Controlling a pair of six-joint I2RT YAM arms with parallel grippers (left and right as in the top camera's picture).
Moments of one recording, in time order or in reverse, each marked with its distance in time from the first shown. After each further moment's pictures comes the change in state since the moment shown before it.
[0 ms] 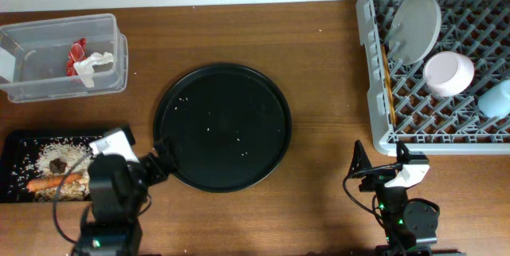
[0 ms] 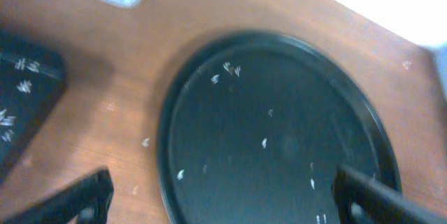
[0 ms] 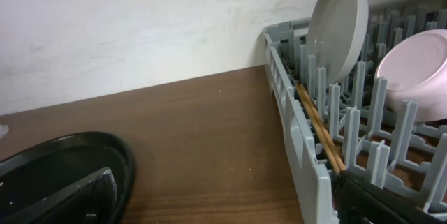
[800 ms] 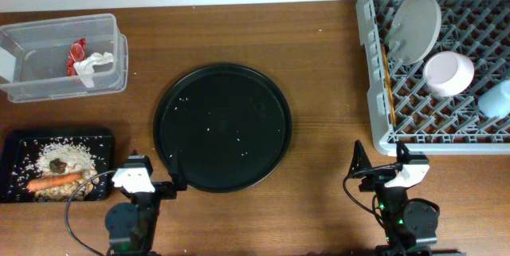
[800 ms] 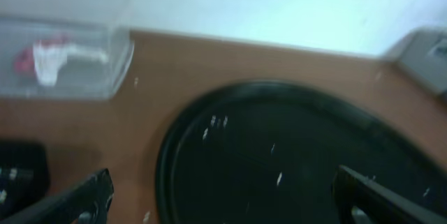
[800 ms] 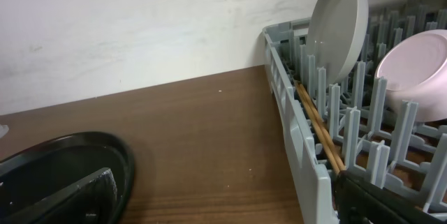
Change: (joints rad) left arm -0.007 -0.437 -0.504 0.440 0.023 0.272; right arm 0.000 0.000 0.000 0.000 0.000 0.000
